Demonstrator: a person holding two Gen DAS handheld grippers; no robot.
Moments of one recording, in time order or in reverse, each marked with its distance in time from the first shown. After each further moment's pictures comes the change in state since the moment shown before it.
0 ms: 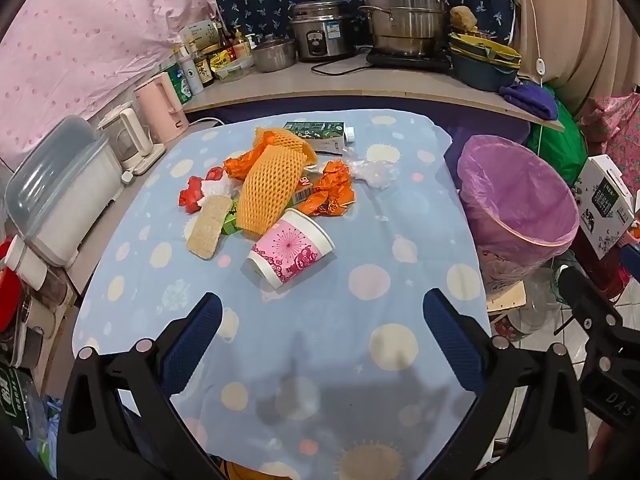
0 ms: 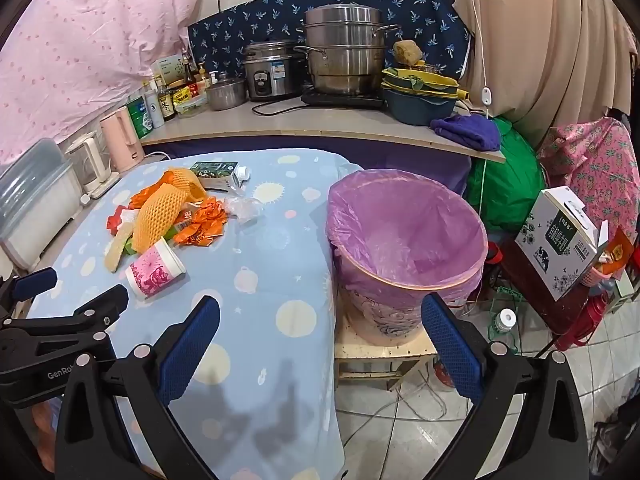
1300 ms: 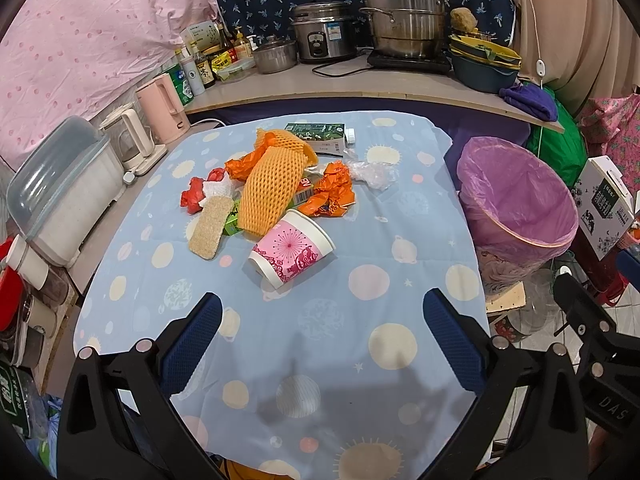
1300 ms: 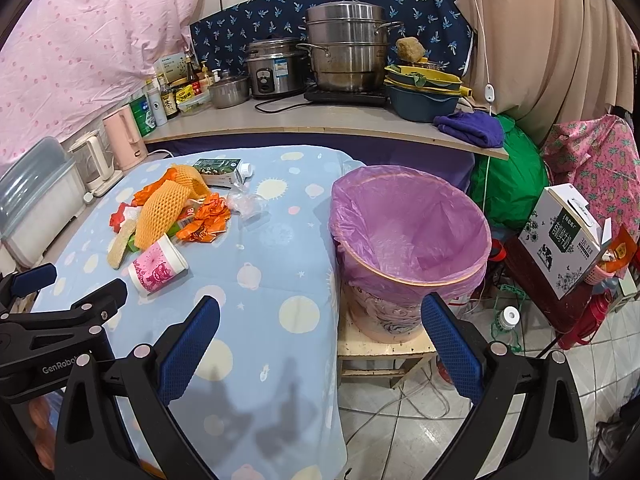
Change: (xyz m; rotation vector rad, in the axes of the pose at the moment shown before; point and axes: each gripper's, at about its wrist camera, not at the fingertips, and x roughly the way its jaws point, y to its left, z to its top) left arm -0.005 -0.002 -0.001 0.006 -0.002 0.011; right arm 0.003 0.001 -0.004 0.002 0.008 0.009
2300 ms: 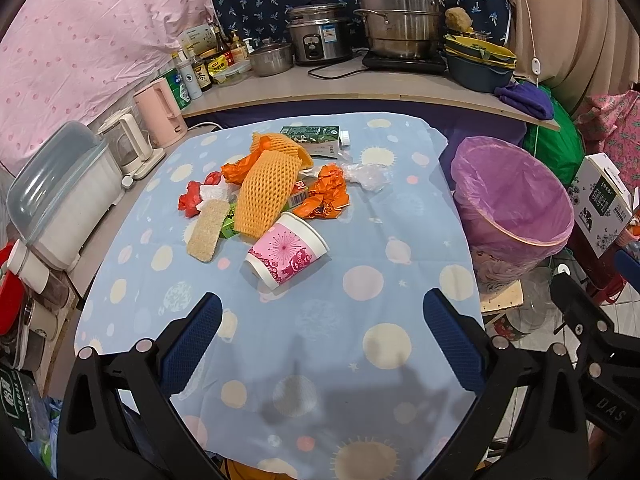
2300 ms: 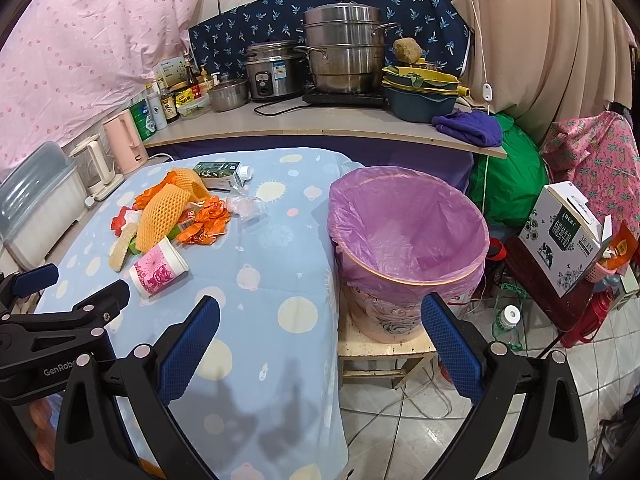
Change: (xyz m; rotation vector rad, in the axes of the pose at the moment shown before) left arm -0.005 -0.004 0.004 0.006 -0.003 0.000; right arm 0.001 0.000 0.001 0.007 -0.002 0.003
